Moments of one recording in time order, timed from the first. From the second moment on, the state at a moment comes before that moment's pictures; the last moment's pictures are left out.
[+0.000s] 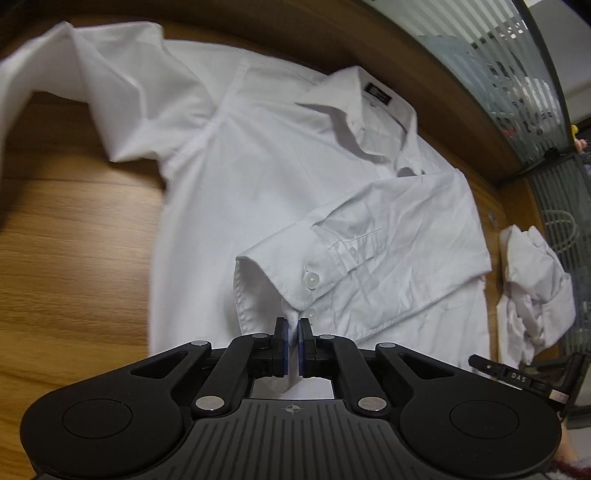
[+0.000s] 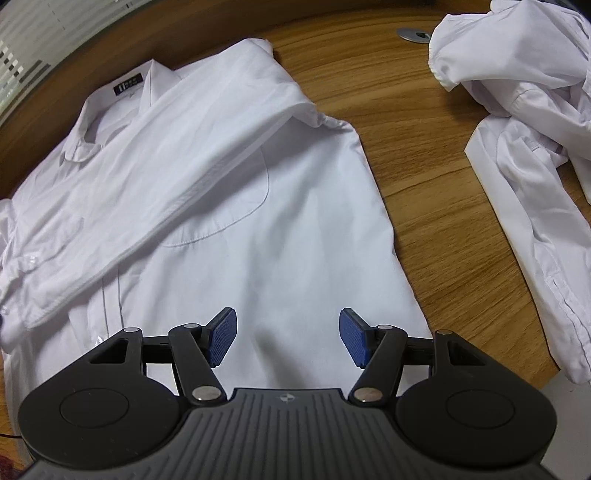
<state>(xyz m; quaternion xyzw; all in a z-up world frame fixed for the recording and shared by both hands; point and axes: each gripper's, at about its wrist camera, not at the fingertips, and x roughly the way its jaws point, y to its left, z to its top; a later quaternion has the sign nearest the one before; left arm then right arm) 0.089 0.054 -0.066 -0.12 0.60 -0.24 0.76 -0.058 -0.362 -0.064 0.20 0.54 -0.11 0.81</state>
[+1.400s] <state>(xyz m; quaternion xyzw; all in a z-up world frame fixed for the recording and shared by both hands) 0.089 0.066 -0.099 -0.13 0.64 -0.12 0.75 0.118 -0.417 -0.051 0.04 0.43 0.00 0.90</state>
